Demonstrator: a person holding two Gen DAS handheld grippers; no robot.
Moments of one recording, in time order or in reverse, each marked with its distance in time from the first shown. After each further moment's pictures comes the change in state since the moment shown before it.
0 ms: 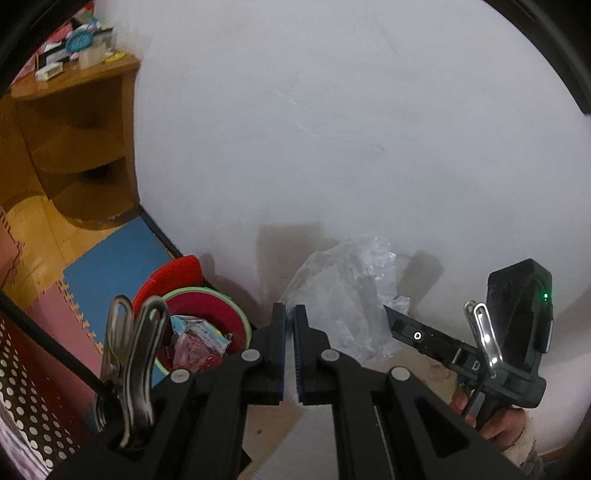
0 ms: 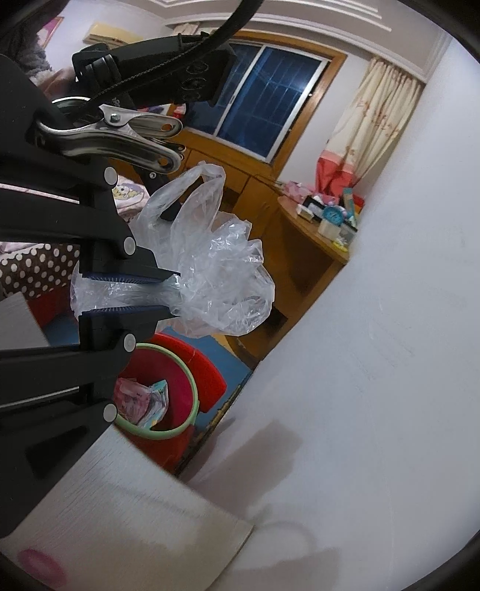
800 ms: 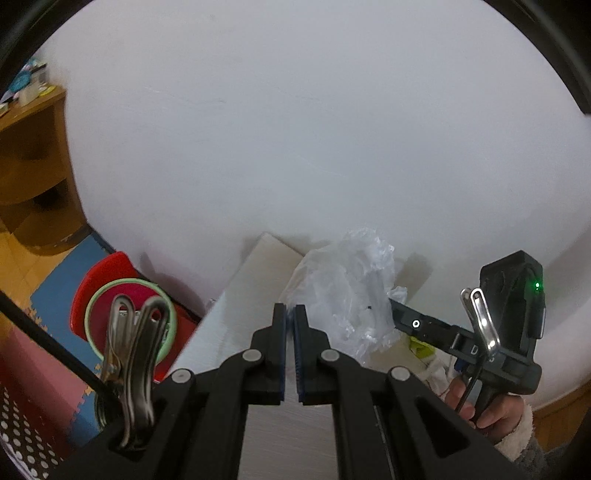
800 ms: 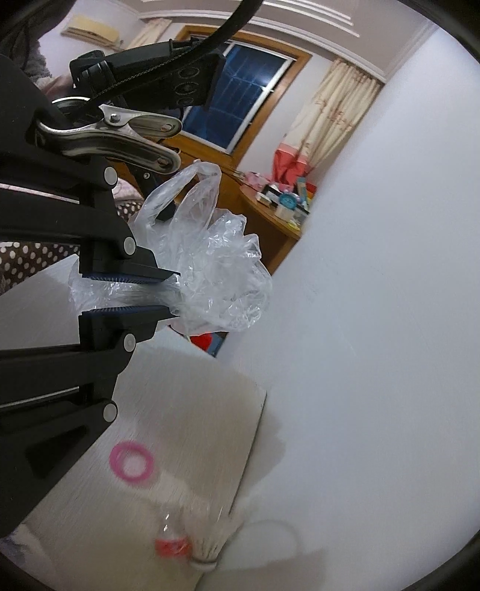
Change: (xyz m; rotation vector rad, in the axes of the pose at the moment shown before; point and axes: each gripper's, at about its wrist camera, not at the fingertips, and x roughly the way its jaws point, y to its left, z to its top) left arm -0.010 -0.150 -0.105 0.175 -0.013 -0.117; right arm -0.179 -0.069 -0.087 0.055 -0.186 -0.051
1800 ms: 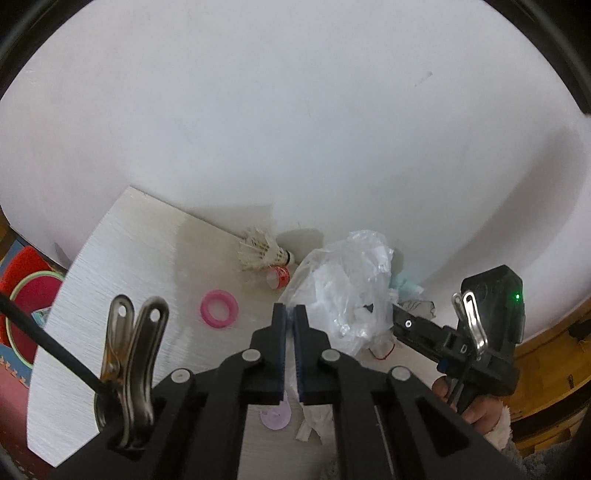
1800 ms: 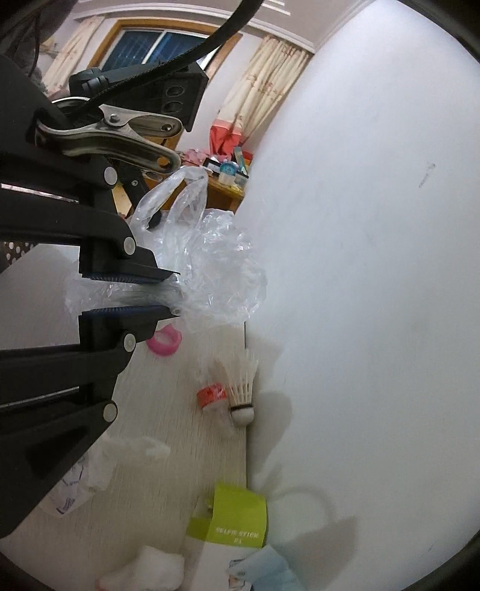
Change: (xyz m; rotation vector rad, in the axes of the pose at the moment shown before) left arm 0.062 -0.110 -0.033 0.152 0.148 -0.250; right arm -0.141 -0.084 -0.073 0.198 -0.210 -0.114
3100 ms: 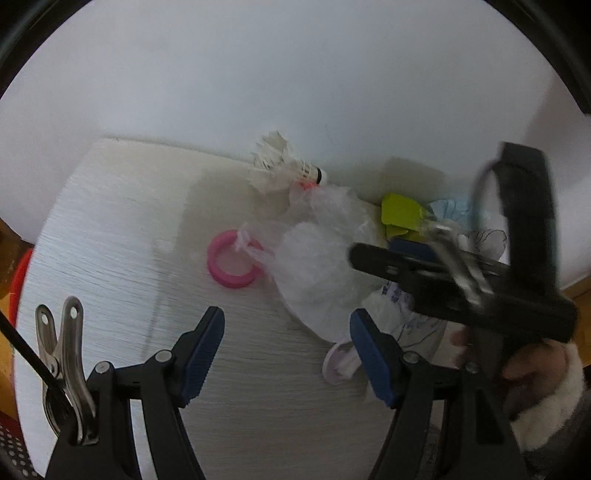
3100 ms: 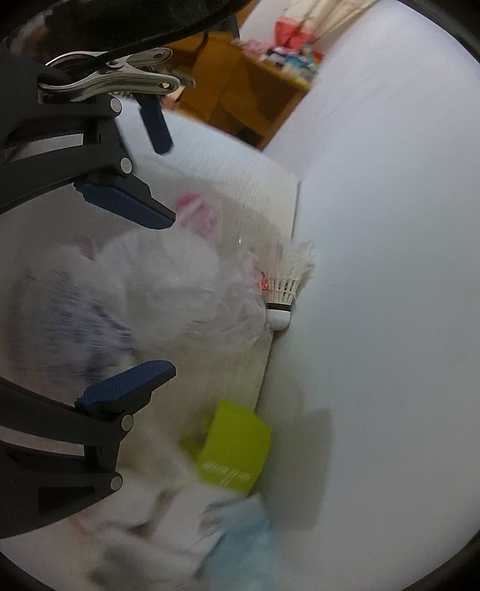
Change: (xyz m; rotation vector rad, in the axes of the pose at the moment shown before) left arm 0.098 0.008 -0.022 0.133 0.222 0.149; right arm 0.076 -0.018 0.017 -0.182 0.216 -0.511
